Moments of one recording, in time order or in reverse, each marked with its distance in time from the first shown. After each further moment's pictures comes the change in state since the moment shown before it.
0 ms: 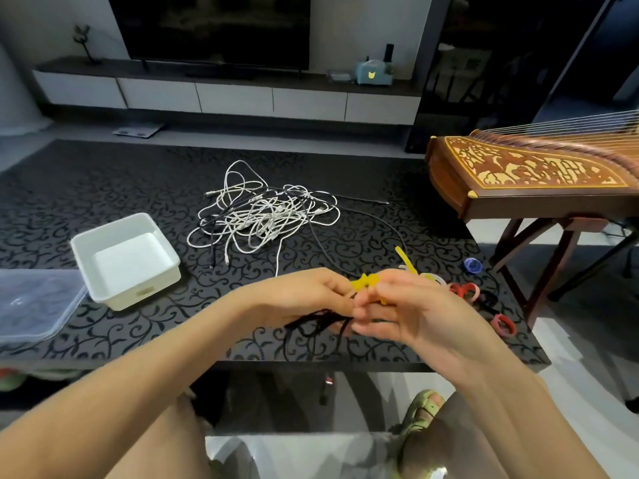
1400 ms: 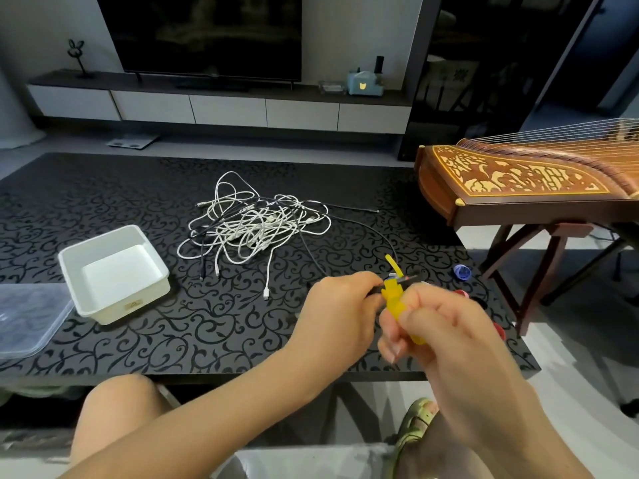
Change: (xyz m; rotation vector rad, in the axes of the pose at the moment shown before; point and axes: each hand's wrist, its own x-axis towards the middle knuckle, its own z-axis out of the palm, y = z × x) left_hand 0.007 0.020 0.066 0.692 0.838 0.512; right_hand -0.049 -0.008 0.021 -0.289 0.152 -0.370
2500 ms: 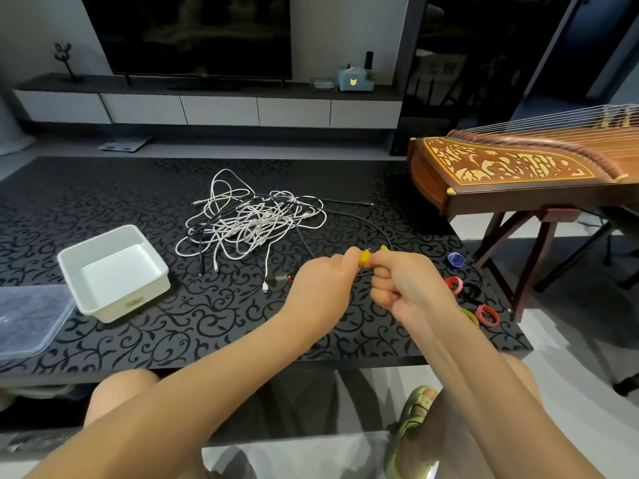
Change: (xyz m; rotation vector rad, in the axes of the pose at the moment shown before) left_hand 0.013 -0.031 0.012 0.412 -0.144 0.054; right_hand 0.078 0.037 -0.006 0.260 0.338 0.417
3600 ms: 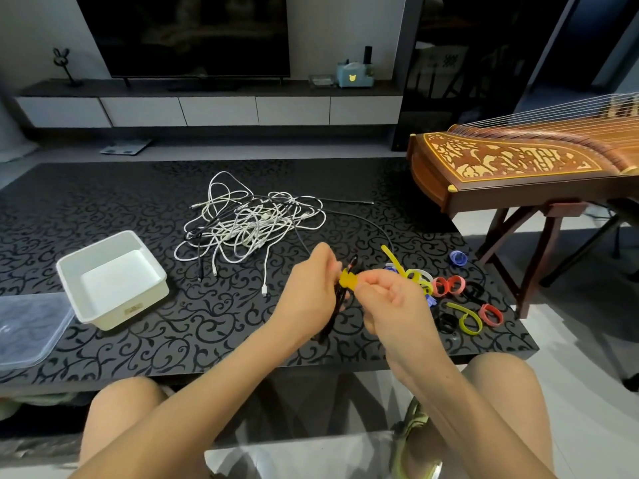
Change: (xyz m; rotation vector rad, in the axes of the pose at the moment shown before) left_hand -0.002 -0.003 -0.007 -0.574 -0.012 -0.386; right_hand -0.026 0.033 -0.007 -0.322 -0.068 -0.406
